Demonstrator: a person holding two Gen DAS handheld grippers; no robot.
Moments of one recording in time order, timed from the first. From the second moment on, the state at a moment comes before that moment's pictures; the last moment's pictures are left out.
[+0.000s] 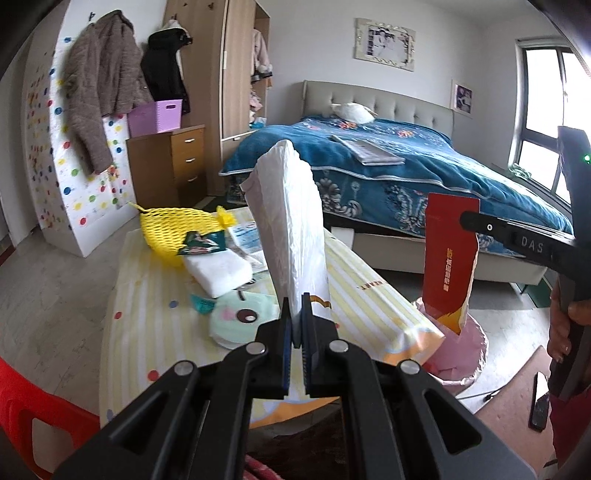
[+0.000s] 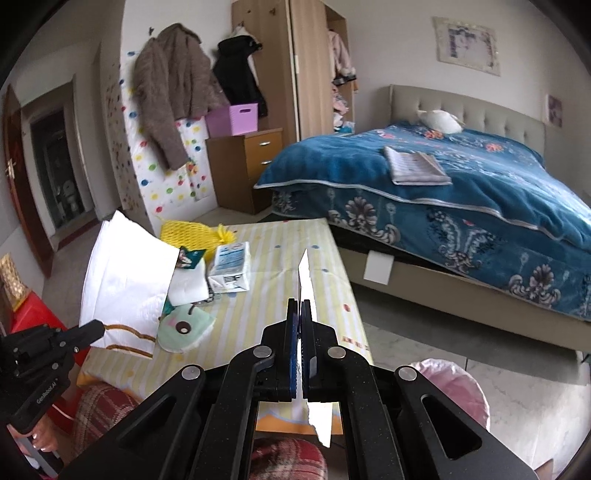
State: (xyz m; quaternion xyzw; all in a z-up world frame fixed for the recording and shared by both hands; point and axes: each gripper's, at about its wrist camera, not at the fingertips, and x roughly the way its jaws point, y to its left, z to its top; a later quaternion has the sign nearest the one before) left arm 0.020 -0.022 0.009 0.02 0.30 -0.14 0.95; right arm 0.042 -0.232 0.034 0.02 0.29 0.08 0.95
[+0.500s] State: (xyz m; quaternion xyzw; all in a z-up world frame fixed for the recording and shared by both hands) left arm 0.040 -0.087 0.002 0.05 0.29 -0.22 0.93; right arm 0.019 -0.298 0.025 0.04 0.28 0.02 0.96
